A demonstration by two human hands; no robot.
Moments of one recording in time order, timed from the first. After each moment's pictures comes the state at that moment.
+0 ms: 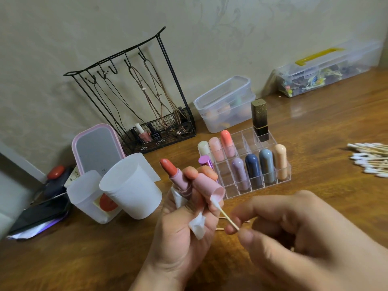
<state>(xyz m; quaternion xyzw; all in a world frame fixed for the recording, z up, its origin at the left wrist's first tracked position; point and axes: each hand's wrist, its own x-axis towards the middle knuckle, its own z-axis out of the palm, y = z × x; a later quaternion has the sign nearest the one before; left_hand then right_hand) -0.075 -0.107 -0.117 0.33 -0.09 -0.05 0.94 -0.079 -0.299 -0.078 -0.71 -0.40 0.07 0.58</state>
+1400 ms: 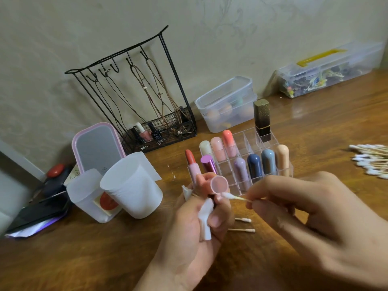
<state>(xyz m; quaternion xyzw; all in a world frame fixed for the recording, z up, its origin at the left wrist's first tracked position) -0.080 -0.121 -0.094 0.45 0.05 -0.08 0.89 -0.065 -0.314 -0.077 -0.81 -0.40 -0.12 0.41</state>
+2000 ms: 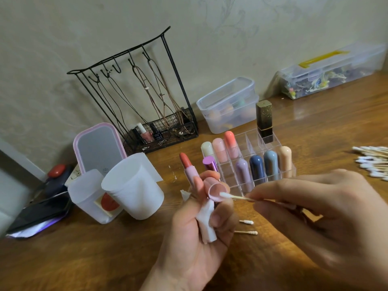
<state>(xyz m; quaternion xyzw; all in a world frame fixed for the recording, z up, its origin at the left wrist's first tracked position) -0.081 -0.123 -0.097 0.34 0.00 -0.09 0.94 -0.065 -0.310 -0.075 -0.79 -0.40 -0.19 0.43</state>
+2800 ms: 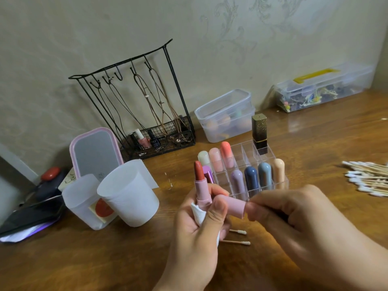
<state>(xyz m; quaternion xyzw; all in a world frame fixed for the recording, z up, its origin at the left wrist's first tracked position) -0.083 -0.134 -0.098 0.72 -0.03 0.12 0.69 -0.051 -0.304 -0.090 -0.82 -0.35 -0.11 0.45</state>
